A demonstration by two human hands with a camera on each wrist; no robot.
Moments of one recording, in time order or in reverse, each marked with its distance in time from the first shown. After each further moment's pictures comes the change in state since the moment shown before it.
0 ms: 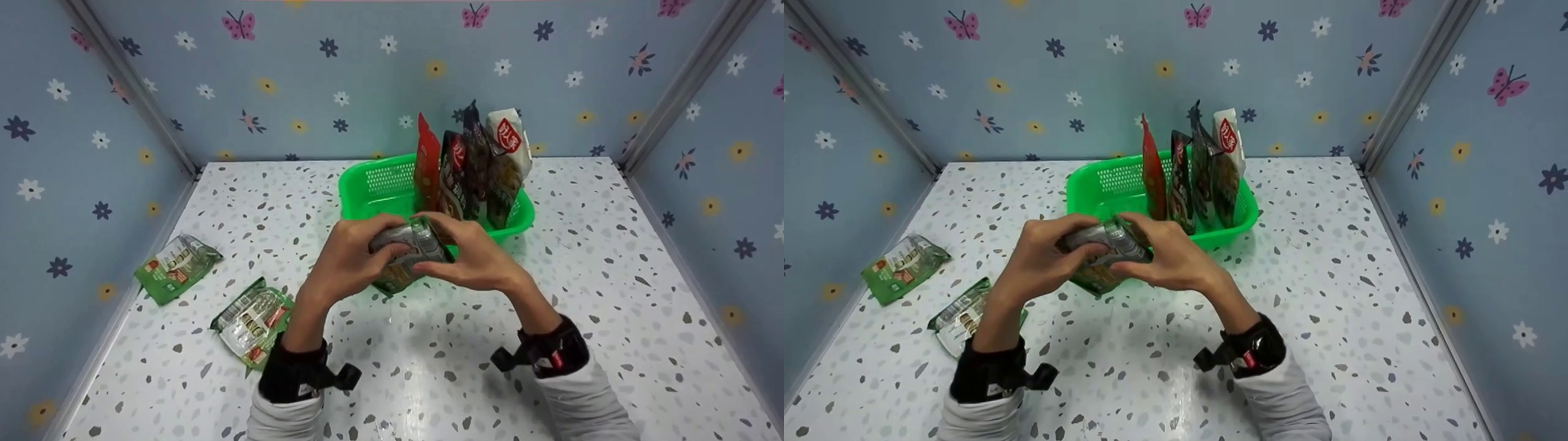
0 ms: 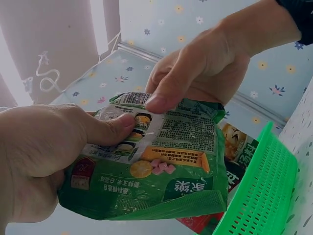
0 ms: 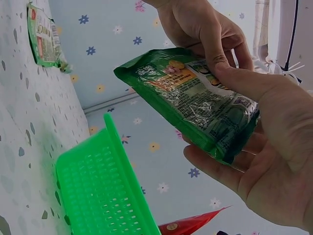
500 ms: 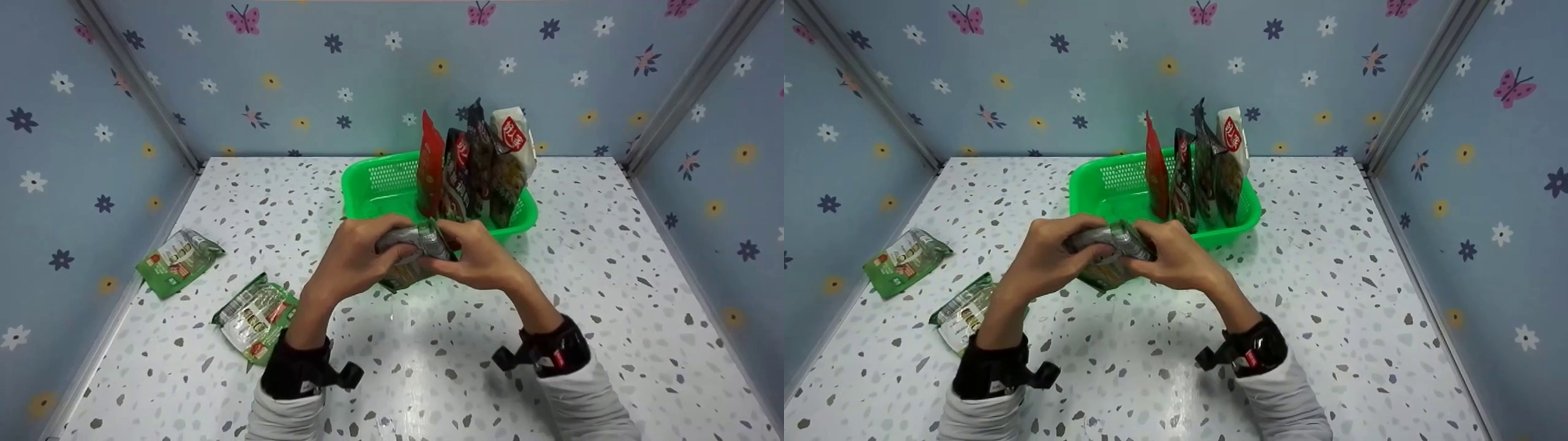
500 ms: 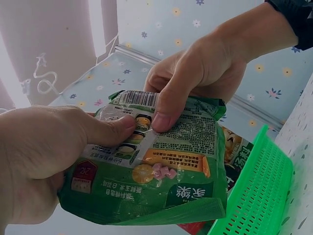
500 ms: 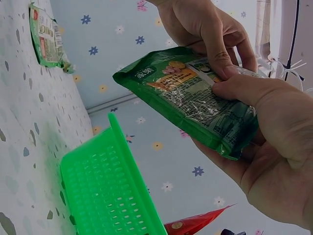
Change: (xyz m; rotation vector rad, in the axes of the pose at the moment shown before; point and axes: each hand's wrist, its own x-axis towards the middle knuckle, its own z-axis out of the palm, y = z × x) left_hand -0.003 0.001 0.006 0.024 0.007 0.000; right_hand -0.002 0.004 0.004 -0.039 0.040 -0.073
